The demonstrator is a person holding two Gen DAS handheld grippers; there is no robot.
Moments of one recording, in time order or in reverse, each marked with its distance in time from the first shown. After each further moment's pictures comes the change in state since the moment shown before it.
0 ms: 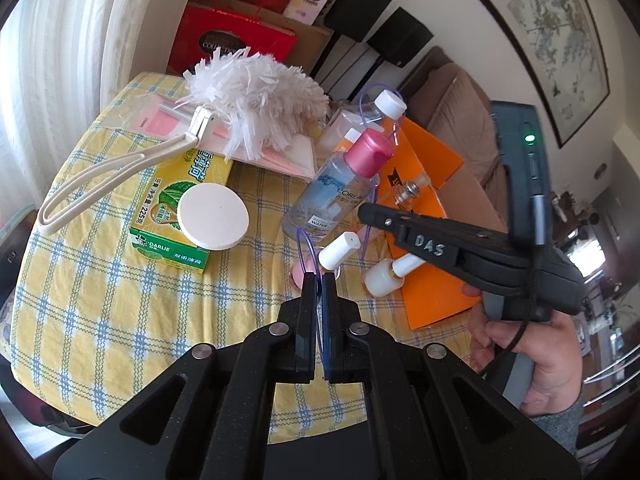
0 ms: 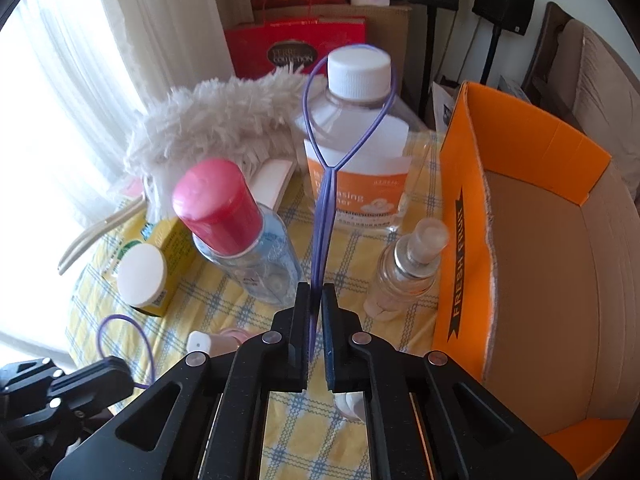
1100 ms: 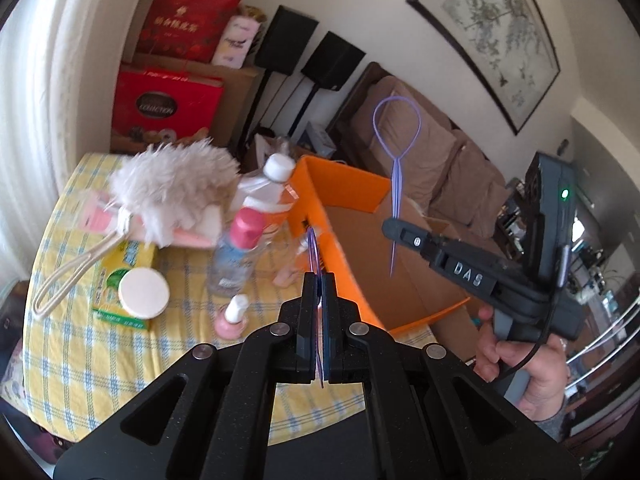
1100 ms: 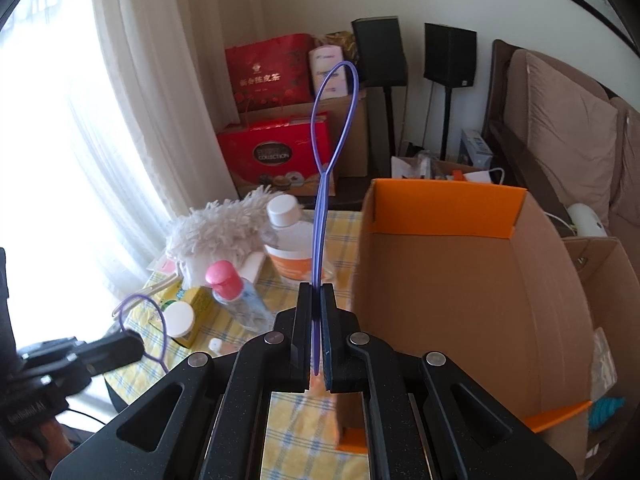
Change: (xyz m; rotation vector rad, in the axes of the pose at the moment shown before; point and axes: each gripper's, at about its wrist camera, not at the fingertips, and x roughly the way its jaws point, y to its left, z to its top) left arm -0.047 -0.086 0.034 0.162 -0.083 -0.114; right arm -0.132 -0.052 -0.016 0.101 -0.265 -0.001
